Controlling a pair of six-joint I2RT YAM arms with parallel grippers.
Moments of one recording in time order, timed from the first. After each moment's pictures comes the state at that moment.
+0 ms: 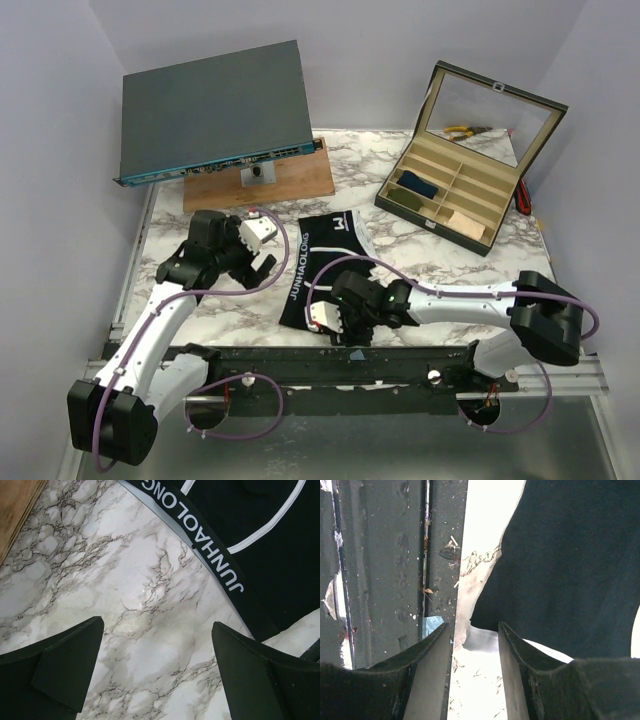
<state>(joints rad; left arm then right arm) -0.25 0.93 0.72 -0.55 0.38 0.48 1.16 1.47 0.78 -0.37 -0.28 -0.49</state>
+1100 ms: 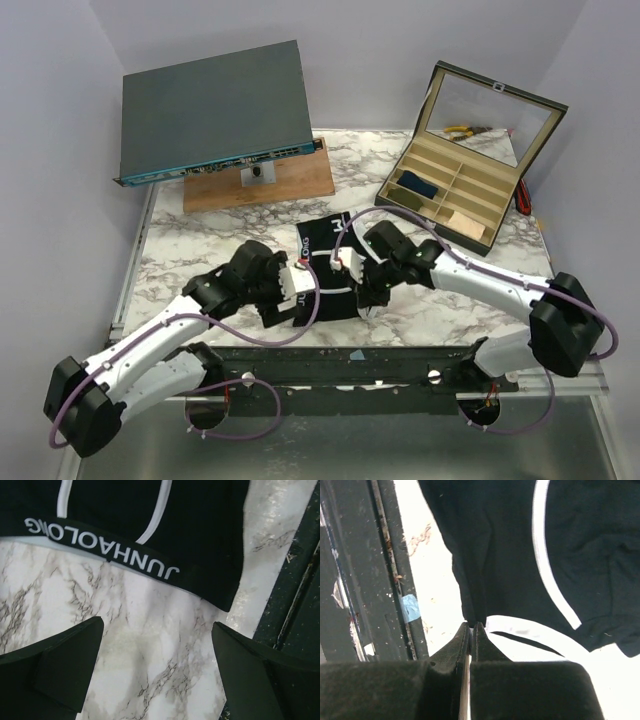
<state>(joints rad) -0.64 0.88 0.61 -0.57 0.29 0.57 0.83 1.39 0.87 -0.55 -0.46 -0.46</state>
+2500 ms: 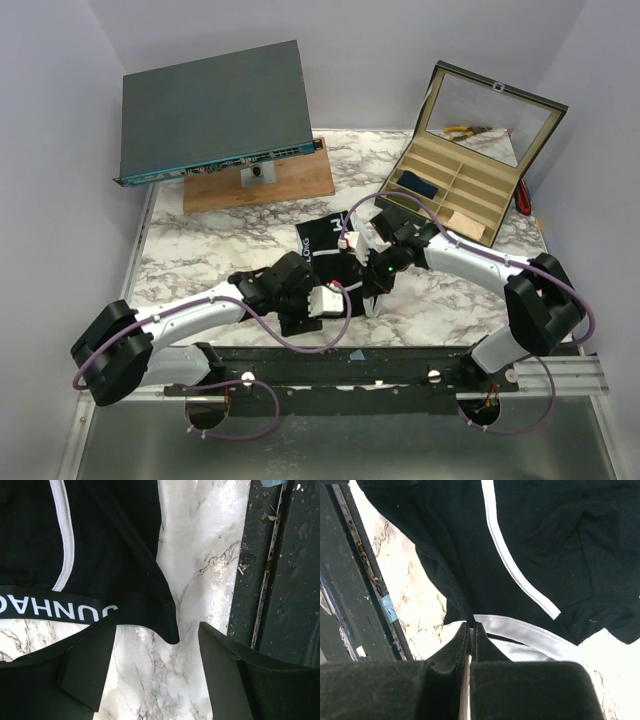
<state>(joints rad) -0.90 1.19 0.62 -0.43 0.31 0.57 0.65 1.53 0.95 -0.59 -0.54 -0.46</state>
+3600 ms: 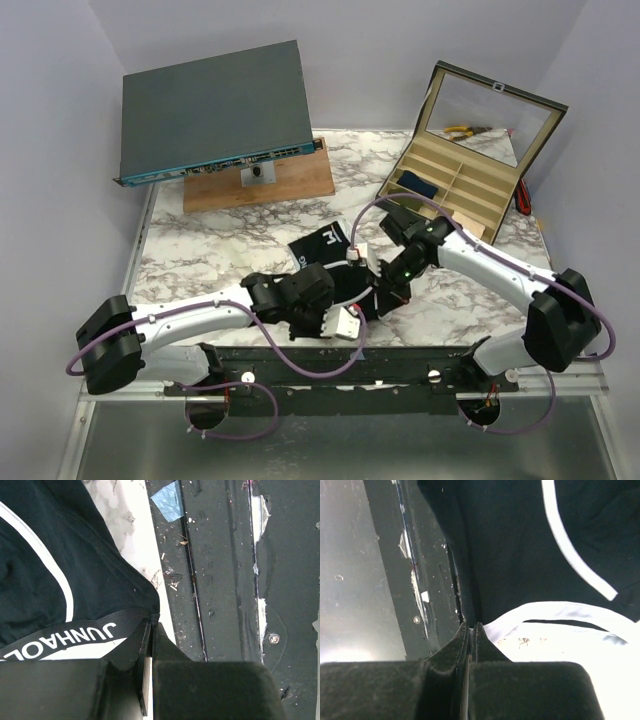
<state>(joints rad) -1.10 1.22 0.76 -0.60 0.36 0.58 0.65 1.44 1.01 -0.98 -0.69 -0.62</state>
